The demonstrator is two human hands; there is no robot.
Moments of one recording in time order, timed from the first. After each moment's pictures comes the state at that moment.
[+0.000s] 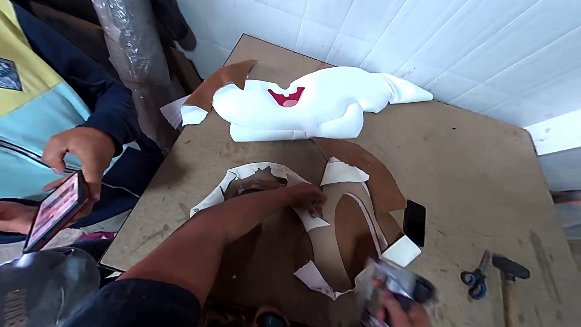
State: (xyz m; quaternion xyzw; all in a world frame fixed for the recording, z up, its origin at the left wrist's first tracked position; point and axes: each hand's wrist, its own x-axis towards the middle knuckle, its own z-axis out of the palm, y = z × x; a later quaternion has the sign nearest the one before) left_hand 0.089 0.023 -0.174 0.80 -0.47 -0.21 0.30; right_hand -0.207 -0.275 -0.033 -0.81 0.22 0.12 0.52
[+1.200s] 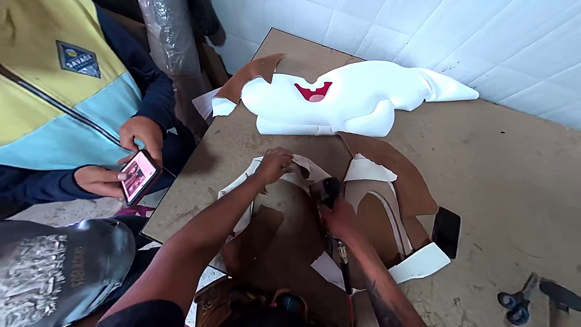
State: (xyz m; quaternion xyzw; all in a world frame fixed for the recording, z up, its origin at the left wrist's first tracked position) left_hand 0.056 0.214 -0.175 0.94 -0.17 0.03 0.31; right_hand -0.031 -0.070 -0.056 -0.92 0.03 0.27 0.29
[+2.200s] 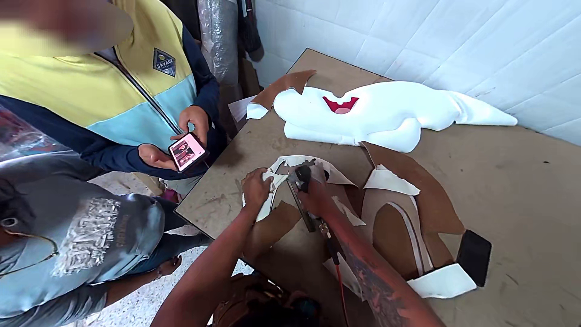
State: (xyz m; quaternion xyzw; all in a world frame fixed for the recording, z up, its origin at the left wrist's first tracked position) left_hand -0.097 0.259 -0.172 0.90 0.29 0.10 0.32; right_hand -0.040 0.027 -0.045 -0.85 -0.14 0.34 0.37
